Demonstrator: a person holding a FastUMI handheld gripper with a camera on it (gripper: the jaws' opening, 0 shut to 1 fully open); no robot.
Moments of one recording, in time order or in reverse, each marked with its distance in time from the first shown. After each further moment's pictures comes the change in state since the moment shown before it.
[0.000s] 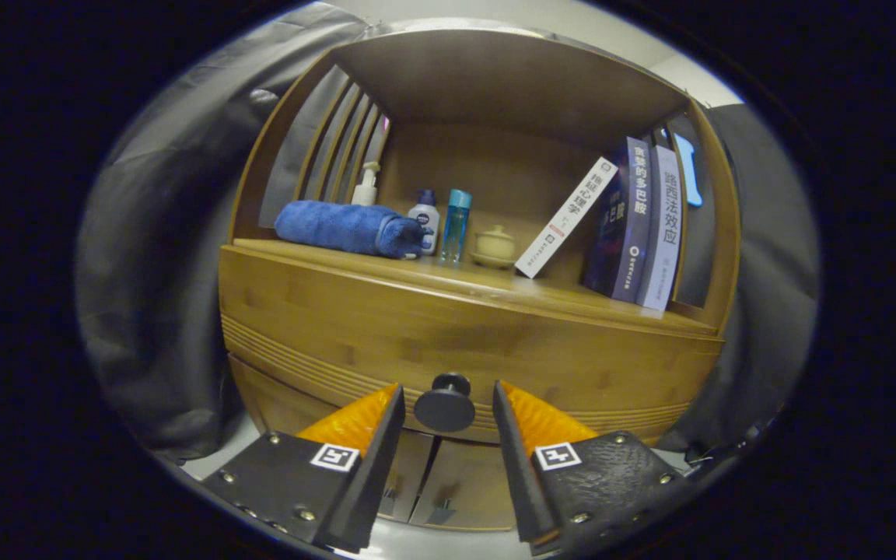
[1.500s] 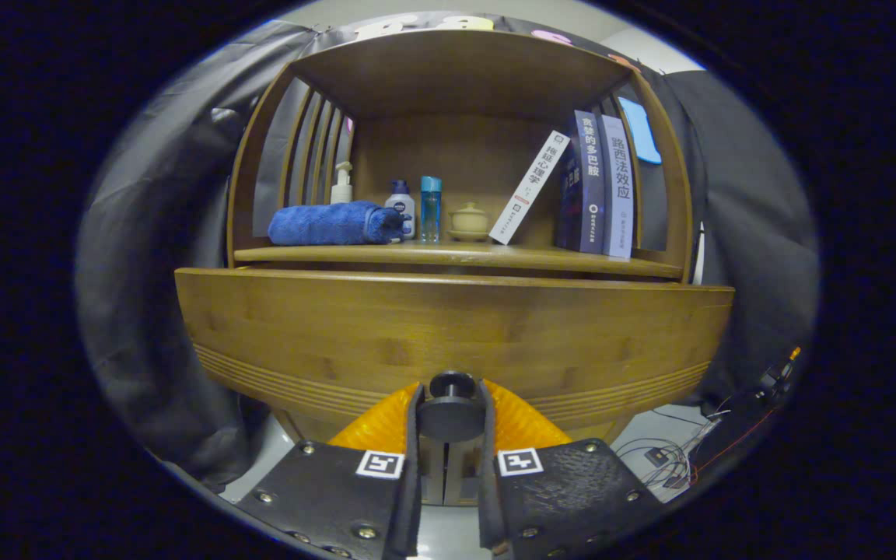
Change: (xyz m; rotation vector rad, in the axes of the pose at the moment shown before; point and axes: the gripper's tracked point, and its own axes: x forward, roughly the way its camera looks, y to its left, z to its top) arm -0.067 0.007 -0.022 0.171 0.065 -0.059
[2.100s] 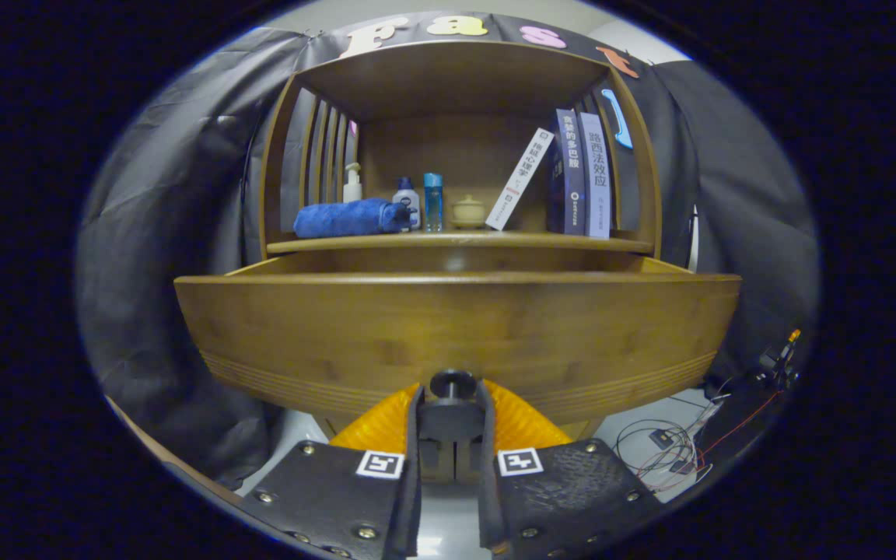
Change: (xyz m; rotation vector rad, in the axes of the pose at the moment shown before) arm -0.062 -0.002 -0.021 0.043 0.036 0.023
